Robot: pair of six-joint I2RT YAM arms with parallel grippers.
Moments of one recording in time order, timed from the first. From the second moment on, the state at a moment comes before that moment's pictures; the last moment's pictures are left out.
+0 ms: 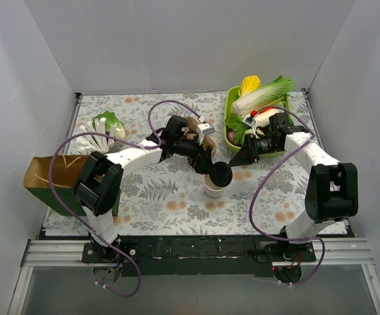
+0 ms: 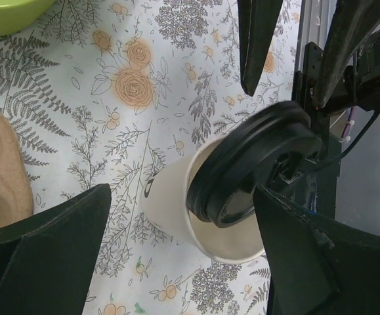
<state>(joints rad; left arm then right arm) -0.63 1.79 1.22 -0.10 0.85 -0.03 0.12 1.60 1.12 -0.75 -1.32 -0.29</state>
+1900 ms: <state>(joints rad) -0.63 1.80 1.20 -0.08 0.85 -0.04 0.20 1.62 1.13 -0.77 -1.11 -0.35</state>
